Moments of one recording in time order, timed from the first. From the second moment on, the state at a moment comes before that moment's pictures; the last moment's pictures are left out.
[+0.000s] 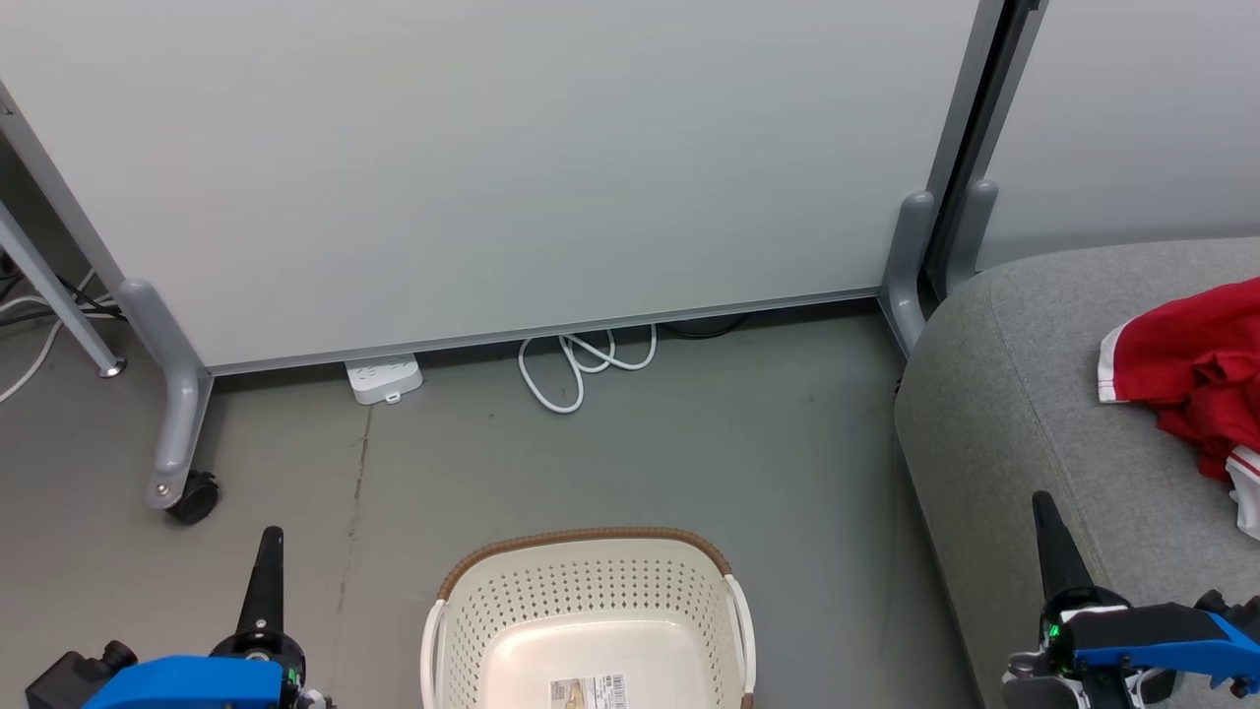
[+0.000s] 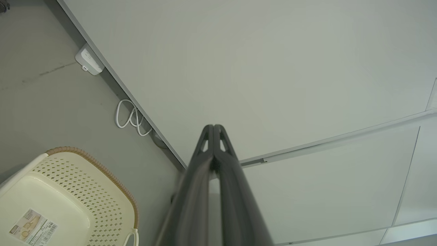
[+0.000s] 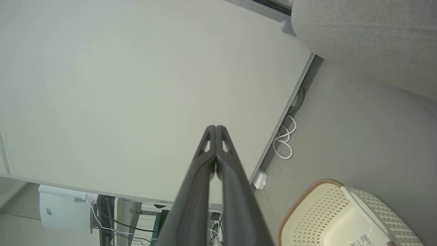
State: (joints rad) left arm -0.09 0.05 0.07 0.27 -1.26 -0.12 0.03; right arm -0.07 -0.05 -0.09 0.26 1.25 0.13 0.03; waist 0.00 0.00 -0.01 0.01
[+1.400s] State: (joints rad) left arm -0.10 0.05 0.11 0.25 -1.60 -0.13 0.11; right arm -0.10 -0.05 -0.11 0.25 1.59 0.13 0.11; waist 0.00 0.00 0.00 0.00
